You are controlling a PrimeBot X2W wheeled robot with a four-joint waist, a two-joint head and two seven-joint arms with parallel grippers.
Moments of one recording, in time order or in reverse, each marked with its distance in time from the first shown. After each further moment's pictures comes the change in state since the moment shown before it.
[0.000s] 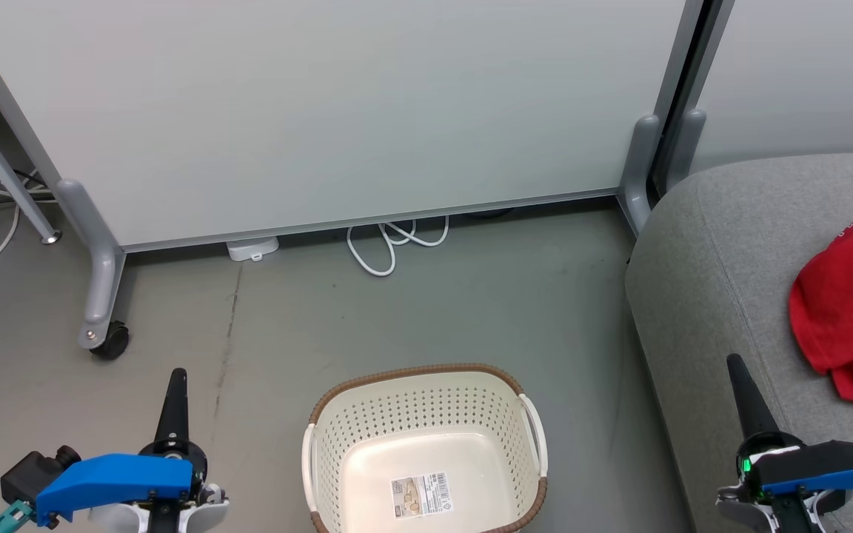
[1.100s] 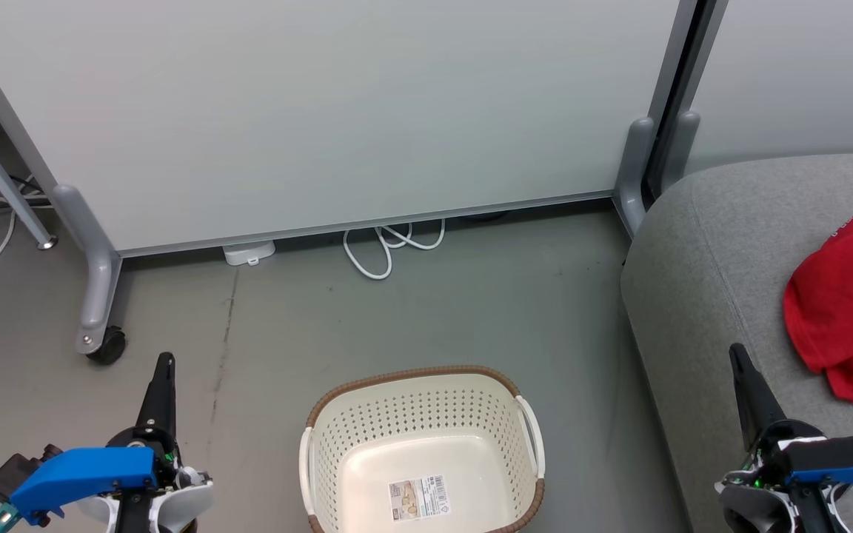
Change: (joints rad) left arm -0.012 -0.006 0.047 -0.044 -0.247 0.000 0.073; right arm -0.019 0.000 -0.010 0.000 0.300 0.000 0.053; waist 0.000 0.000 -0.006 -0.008
